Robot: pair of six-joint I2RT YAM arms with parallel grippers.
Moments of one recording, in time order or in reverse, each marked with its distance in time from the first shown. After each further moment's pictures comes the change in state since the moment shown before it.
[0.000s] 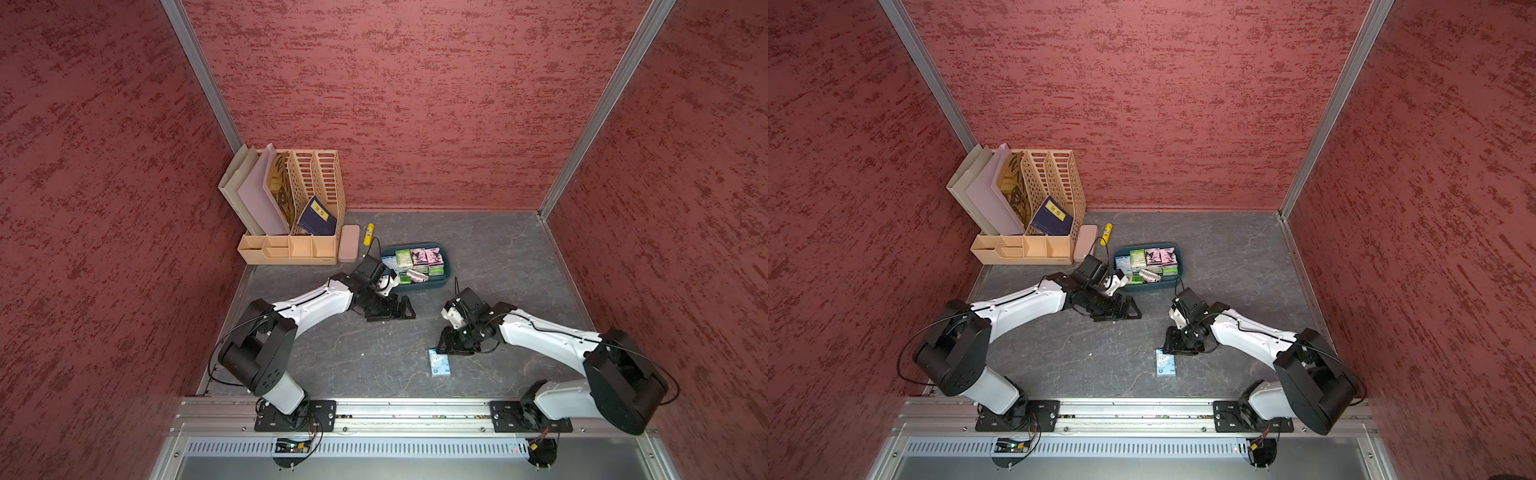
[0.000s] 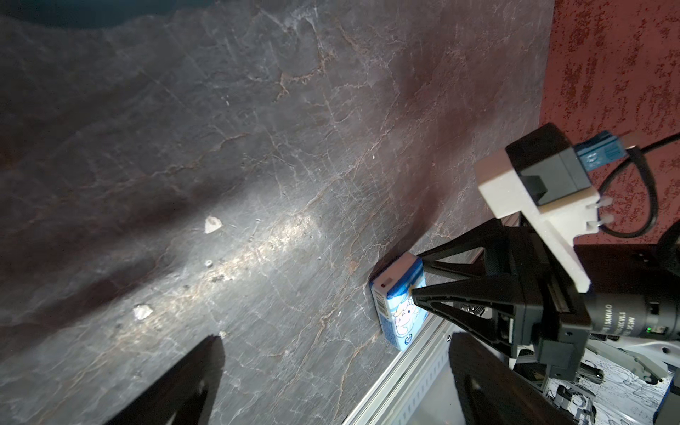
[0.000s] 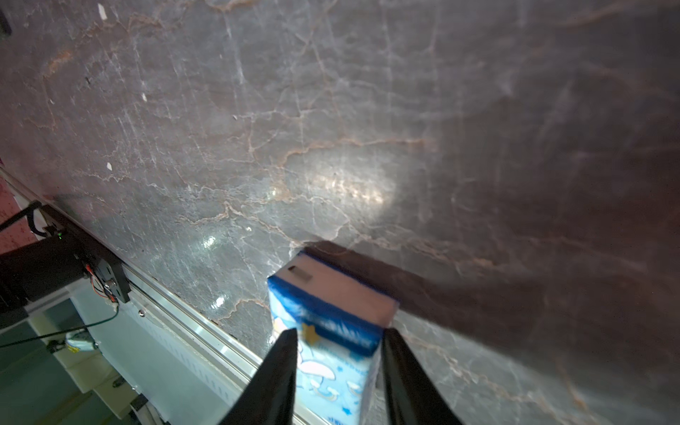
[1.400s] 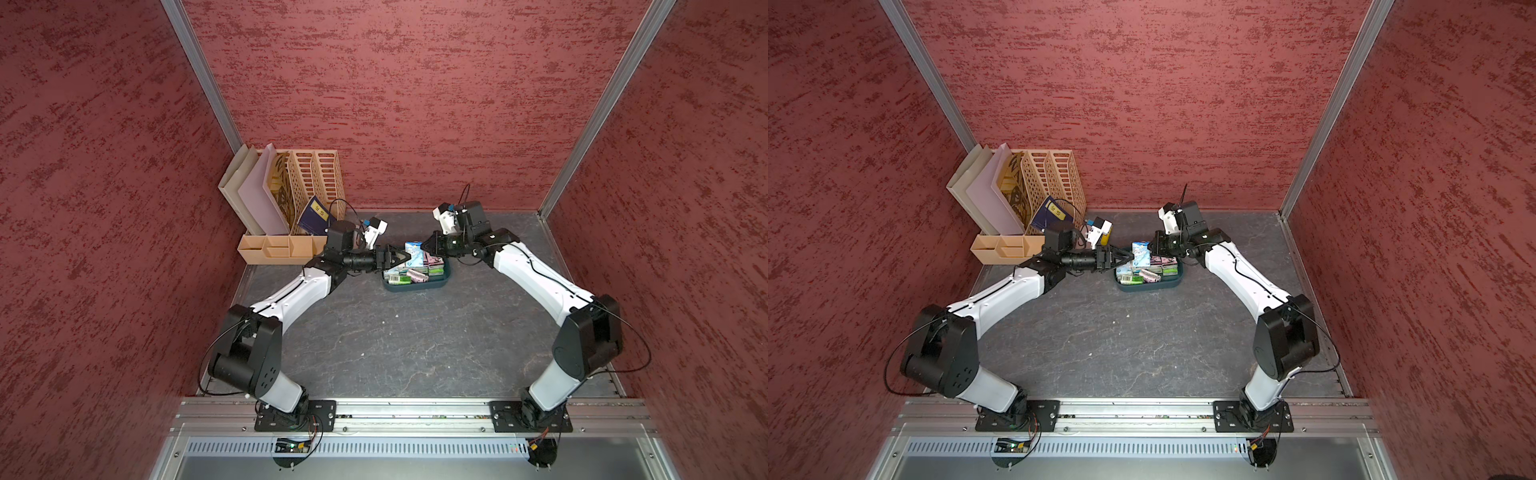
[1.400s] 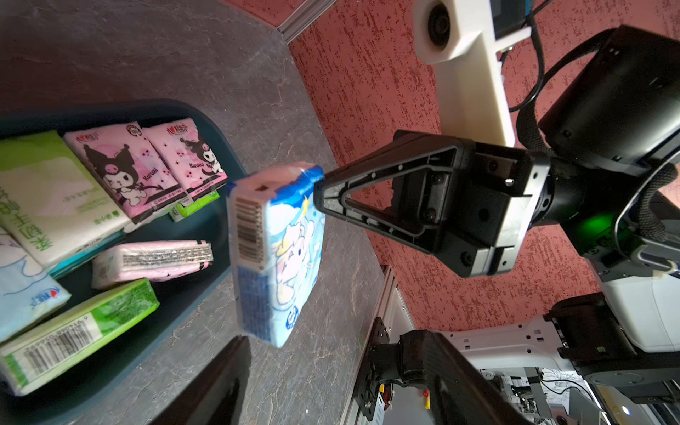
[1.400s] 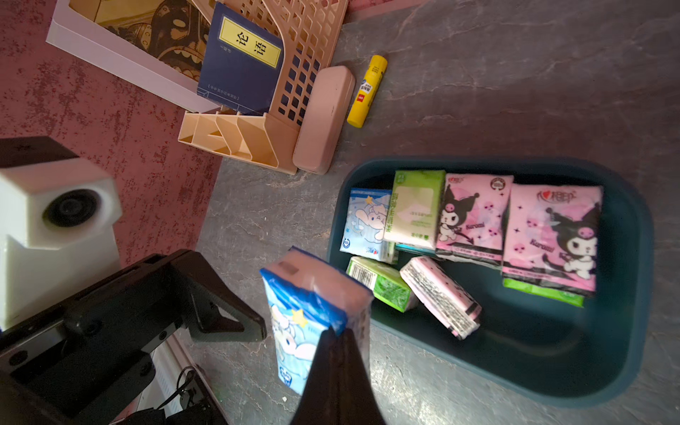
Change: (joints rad) left arm 0.227 -0.043 0.088 0.536 0.320 -0.183; right arm -0.230 0.304 0.815 0.032 0.002 -0.135
